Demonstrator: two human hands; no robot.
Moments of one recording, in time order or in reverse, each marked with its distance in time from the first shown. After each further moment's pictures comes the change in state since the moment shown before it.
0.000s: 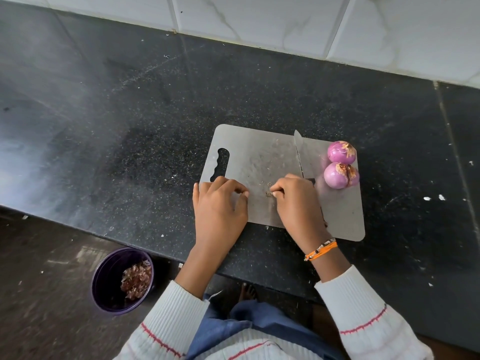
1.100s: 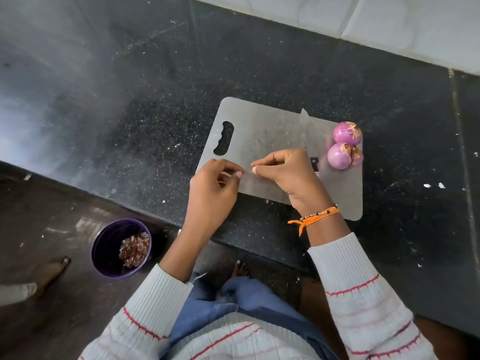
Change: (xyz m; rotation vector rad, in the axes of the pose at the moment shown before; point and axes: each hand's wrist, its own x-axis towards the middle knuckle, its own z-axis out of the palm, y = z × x) left_hand -0.019 0.002 -0.022 -0.366 -0.037 -0.131; right_hand 0.003 -0.027 -0.018 0.705 -0.228 0.305
